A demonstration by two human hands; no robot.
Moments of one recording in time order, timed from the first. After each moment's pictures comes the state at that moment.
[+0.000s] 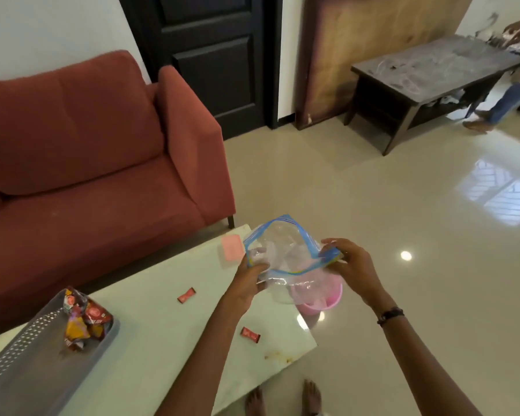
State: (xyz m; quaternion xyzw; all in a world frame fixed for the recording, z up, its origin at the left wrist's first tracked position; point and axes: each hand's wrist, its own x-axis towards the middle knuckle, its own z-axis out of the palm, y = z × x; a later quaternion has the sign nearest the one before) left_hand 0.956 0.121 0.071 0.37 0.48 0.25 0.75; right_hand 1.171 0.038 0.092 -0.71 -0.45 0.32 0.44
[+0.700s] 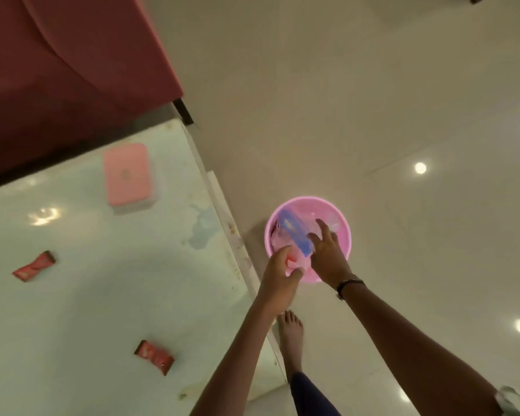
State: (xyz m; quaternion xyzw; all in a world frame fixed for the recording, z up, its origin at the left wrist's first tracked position) left_hand 1.156 0.138 -0.314 0.48 0.58 0.06 0.66; right_hand 1.298 0.124 -0.401 -0.76 -0.55 0.34 -0.02
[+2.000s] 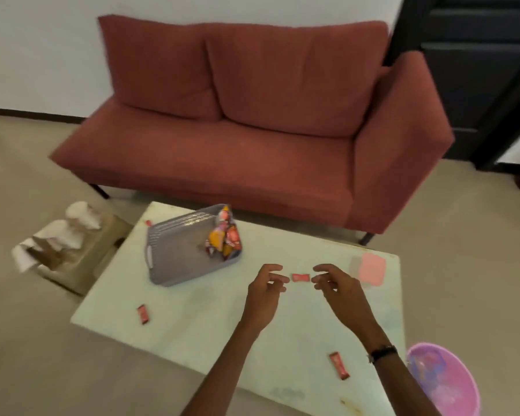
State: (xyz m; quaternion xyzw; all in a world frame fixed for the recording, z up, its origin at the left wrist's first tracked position) left_hand 0.728 0.075 0.038 0.33 0.70 0.43 0.47; right_hand 0.891 0.136 0.034 -0.54 -0.69 0.44 0.21
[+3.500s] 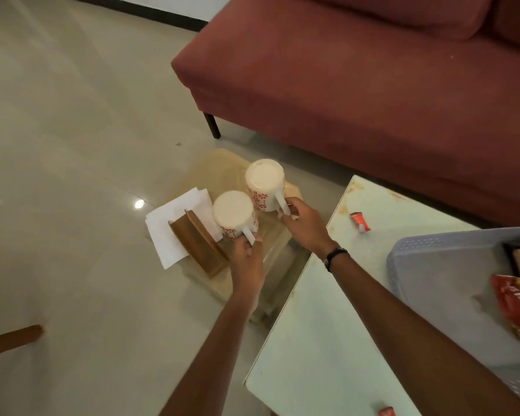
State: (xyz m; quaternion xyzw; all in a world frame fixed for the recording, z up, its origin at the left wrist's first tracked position) left_hand 0.016 0.042 -0.216 0.07 0.77 0.55 0.31; right_hand 0.064 0.171 -0.229 -0.41 -0.74 0.52 0.10
